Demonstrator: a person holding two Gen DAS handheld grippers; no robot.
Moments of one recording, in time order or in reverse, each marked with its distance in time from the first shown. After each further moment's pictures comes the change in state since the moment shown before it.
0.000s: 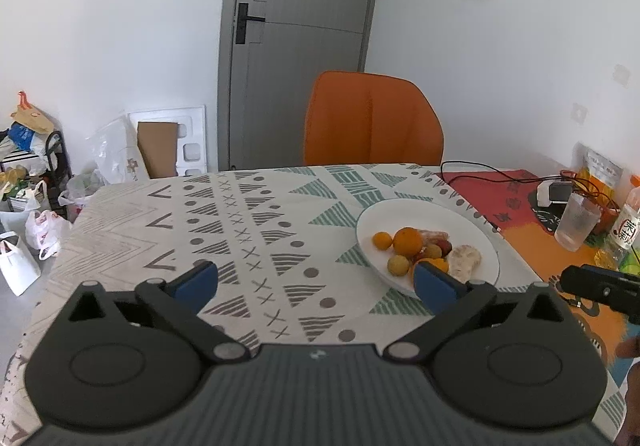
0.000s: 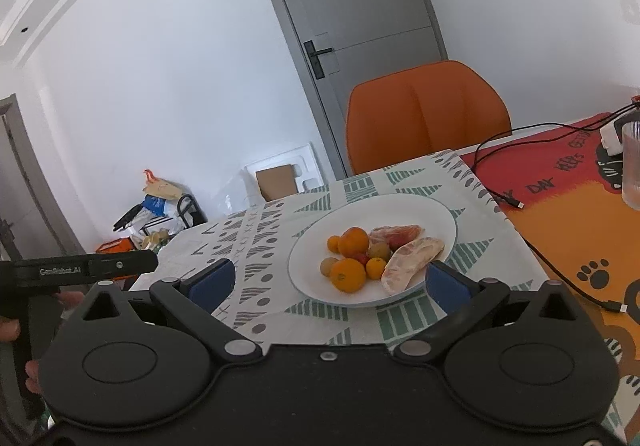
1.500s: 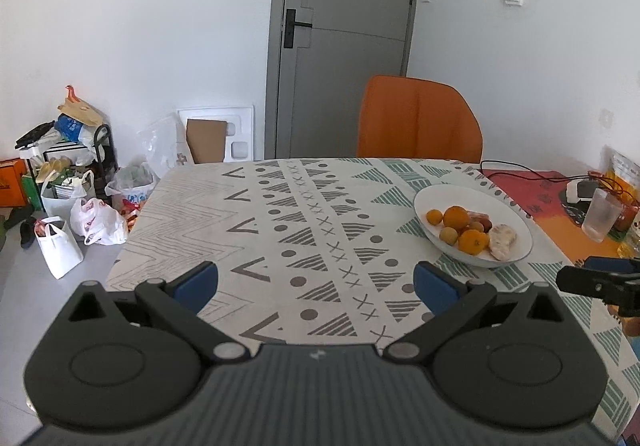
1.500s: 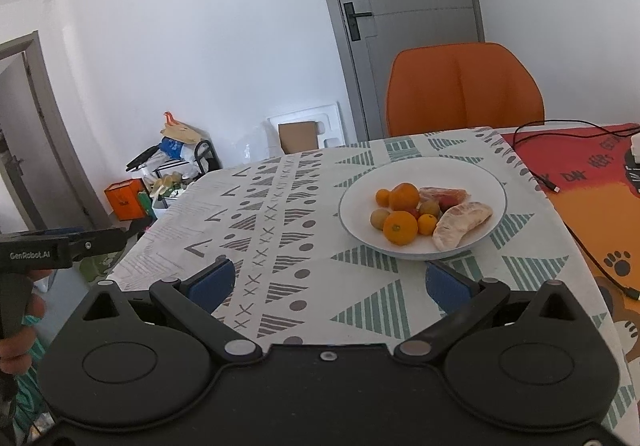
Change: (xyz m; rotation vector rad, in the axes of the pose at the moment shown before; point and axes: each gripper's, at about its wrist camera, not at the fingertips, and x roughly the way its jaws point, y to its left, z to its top) left arm -0.062 0.042 -0.040 -0.026 -0.017 0.109; right arm 0.004 0.054 -0.021 -0.114 0.125 0.021
